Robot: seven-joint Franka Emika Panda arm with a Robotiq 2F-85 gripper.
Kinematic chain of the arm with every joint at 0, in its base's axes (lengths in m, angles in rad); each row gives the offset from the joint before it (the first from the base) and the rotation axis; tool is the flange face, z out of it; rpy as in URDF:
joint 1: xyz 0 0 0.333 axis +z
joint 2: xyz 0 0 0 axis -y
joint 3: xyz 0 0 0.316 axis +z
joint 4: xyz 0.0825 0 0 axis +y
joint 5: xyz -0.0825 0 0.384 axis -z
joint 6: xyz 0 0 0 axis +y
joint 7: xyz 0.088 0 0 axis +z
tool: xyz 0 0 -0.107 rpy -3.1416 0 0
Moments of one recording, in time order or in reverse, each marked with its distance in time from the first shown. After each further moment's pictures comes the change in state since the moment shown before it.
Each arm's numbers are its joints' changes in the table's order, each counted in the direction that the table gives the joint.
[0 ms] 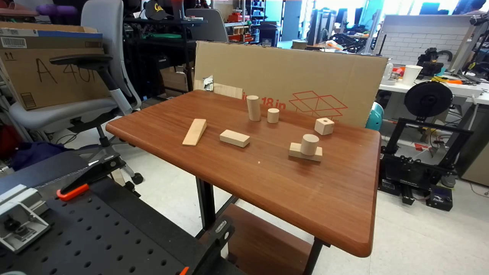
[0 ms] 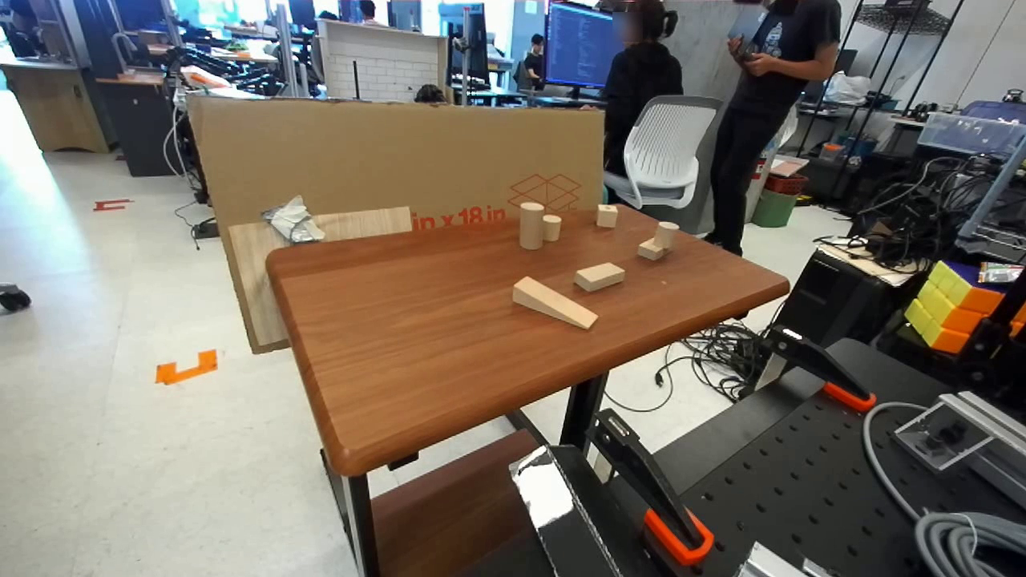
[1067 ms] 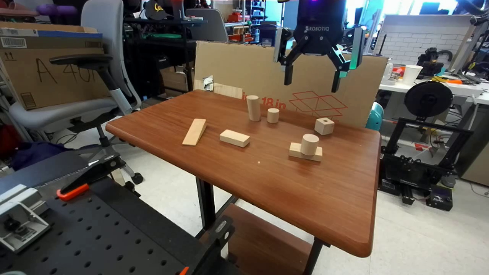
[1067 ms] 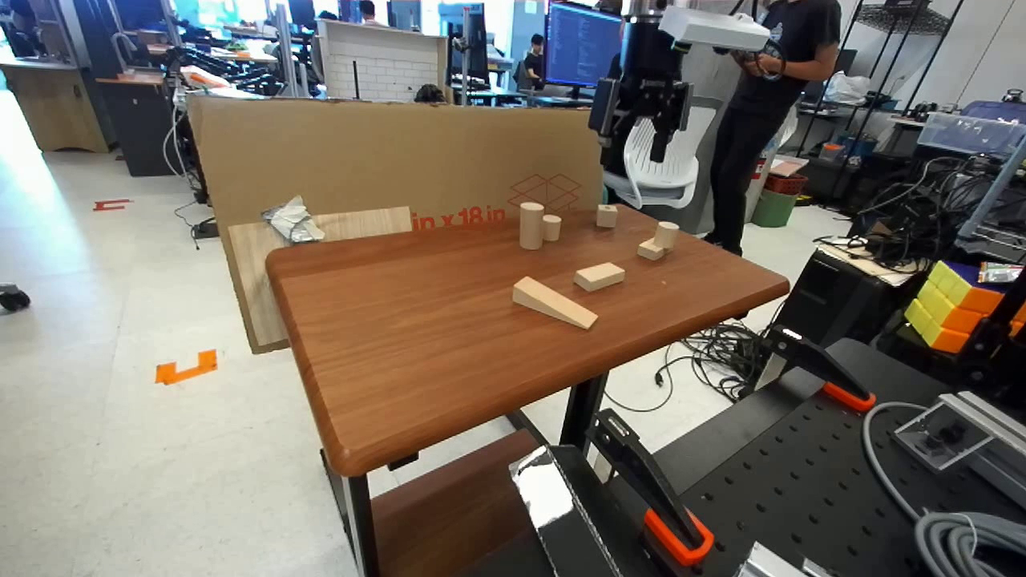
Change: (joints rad) arm -0.070 -0.716 0.031 -0.473 -0.071 -0.199 -0.193
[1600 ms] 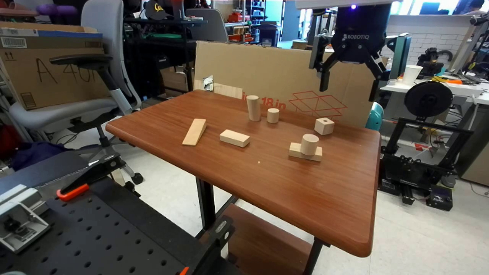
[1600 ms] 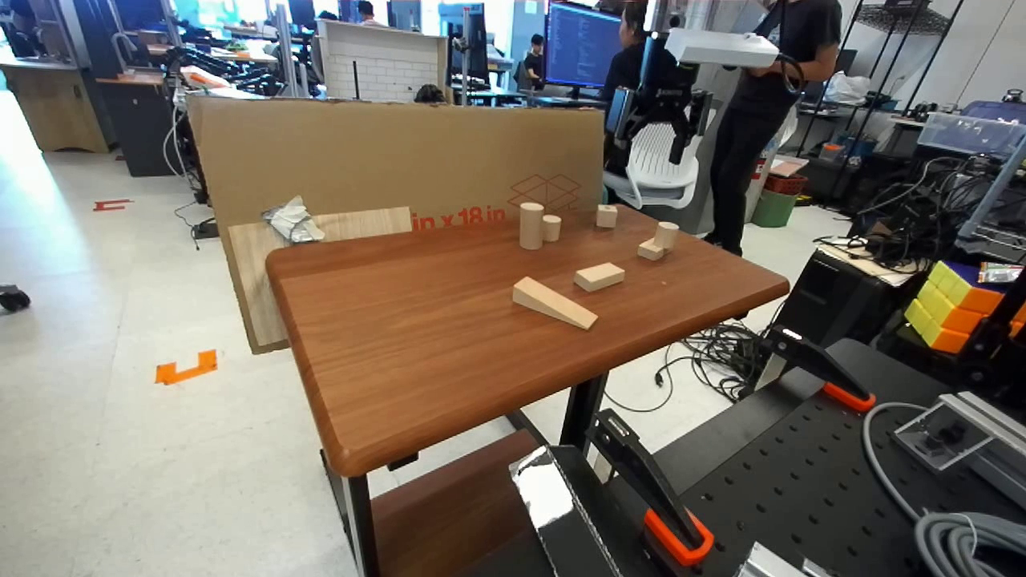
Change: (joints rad) arm -0.074 -0.084 -0.011 -0.098 -0.001 -0.045 -0.115
